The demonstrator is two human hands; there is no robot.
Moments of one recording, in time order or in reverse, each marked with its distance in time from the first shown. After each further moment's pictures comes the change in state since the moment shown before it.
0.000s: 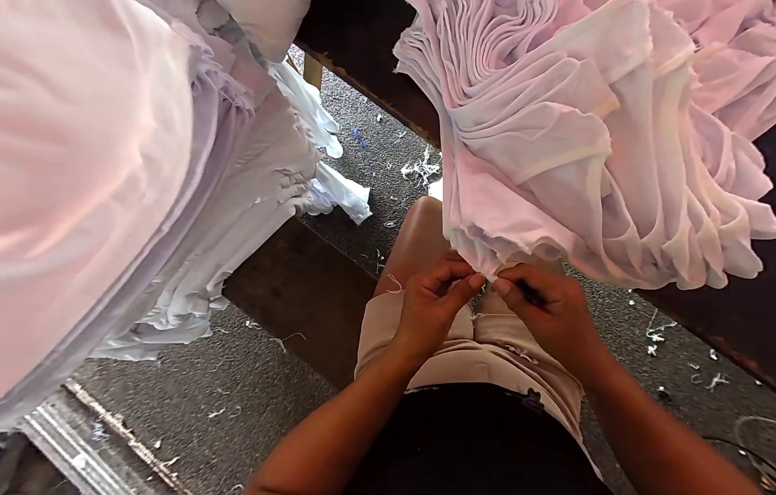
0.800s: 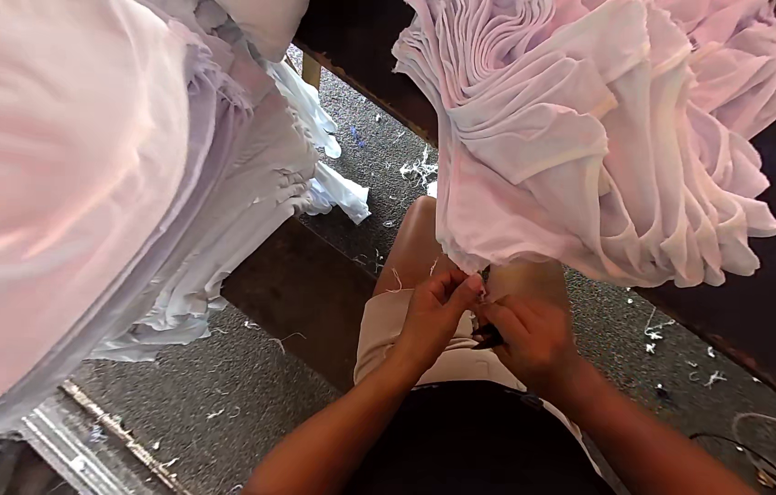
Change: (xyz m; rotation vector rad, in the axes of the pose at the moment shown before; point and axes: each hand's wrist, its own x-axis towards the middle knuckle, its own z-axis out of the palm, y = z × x) left_hand -0.008 0.012 0.004 0.067 -0.052 -0.291; right_hand -0.019 -0.003 0.023 -0.650 0.115 -0.472
